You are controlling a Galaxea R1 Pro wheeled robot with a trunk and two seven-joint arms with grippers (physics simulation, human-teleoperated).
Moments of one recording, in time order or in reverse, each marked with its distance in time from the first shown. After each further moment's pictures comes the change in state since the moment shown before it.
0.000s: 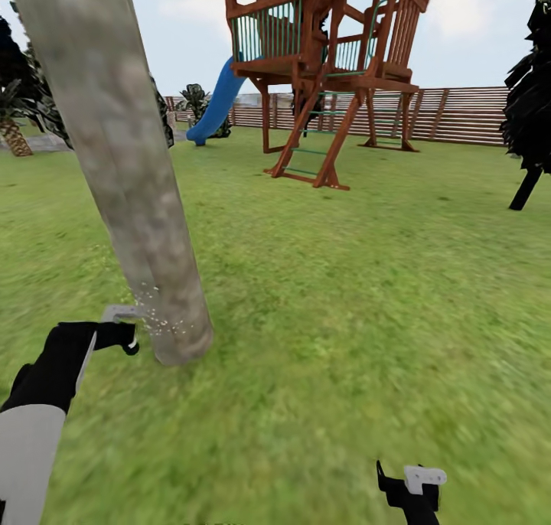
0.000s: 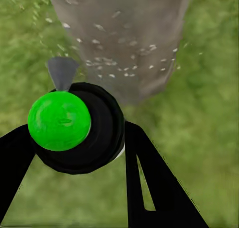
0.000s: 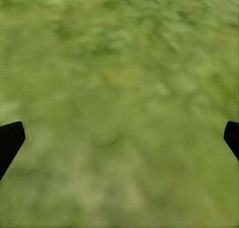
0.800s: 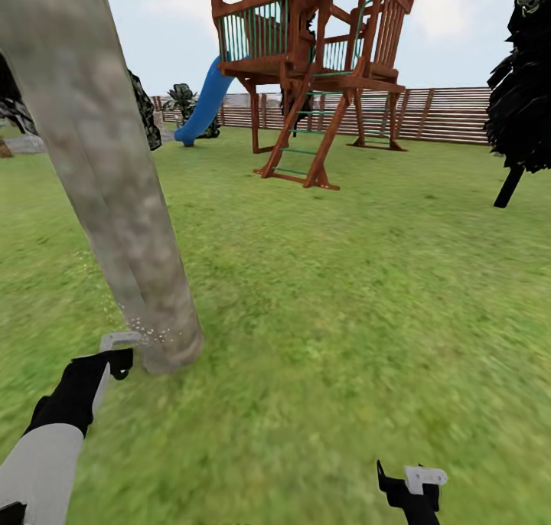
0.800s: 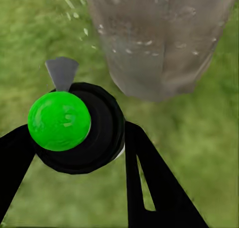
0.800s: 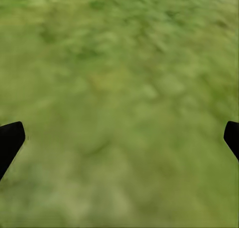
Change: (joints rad) left arm 0.050 -0.092 0.162 0.180 -0.002 -0.227 0.287; right arm 0.000 -0.001 0.000 0.000 0.000 -0.001 0.000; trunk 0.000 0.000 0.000
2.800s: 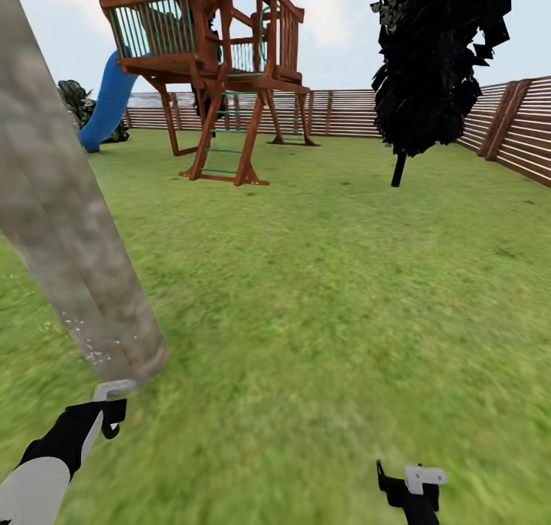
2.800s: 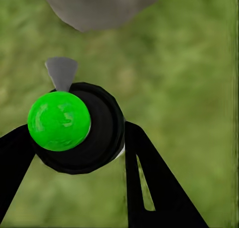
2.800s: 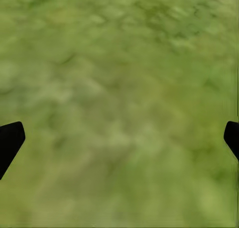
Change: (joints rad) left arm 0.069 0.046 0.035 0.279 0.000 -0.125 0.015; right arm 0.000 0.000 0.000 0.000 0.000 -0.001 0.000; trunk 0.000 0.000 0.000
